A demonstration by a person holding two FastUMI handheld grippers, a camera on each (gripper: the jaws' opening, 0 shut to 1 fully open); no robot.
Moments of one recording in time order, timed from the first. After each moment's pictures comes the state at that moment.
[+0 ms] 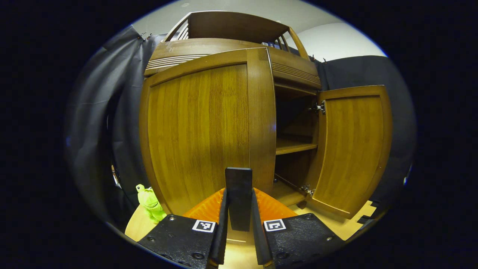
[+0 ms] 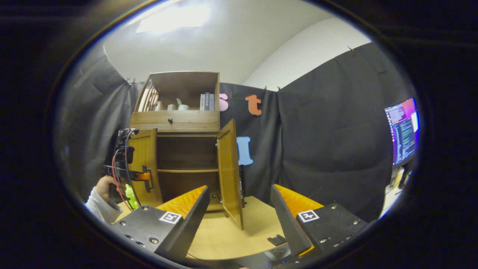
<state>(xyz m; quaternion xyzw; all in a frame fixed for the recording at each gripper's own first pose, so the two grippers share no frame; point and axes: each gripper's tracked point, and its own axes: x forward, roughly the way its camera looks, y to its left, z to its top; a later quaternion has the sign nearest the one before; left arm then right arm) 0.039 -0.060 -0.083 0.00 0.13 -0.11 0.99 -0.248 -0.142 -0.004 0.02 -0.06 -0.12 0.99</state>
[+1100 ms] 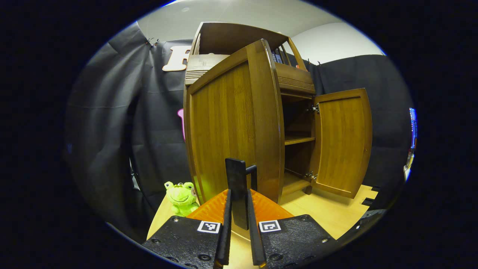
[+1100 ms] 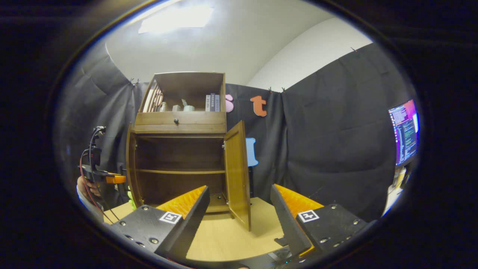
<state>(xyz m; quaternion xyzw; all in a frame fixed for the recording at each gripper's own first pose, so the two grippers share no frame) -0.050 0.038 -0.077 0.01 0.11 -0.10 0.99 -0.233 -0.111 -0.002 0.02 -0.07 -0.10 0.99</state>
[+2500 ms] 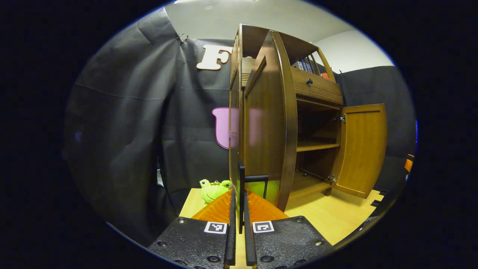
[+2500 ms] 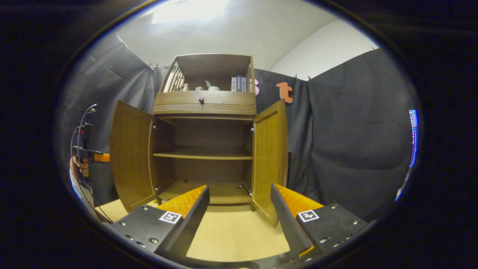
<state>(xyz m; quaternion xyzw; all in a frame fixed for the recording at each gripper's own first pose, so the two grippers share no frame) -0.058 0.165 -0.076 -0.02 0.10 -0.04 0.99 -0.177 -0.040 -0.039 0.00 -0.01 -0.03 1.00</state>
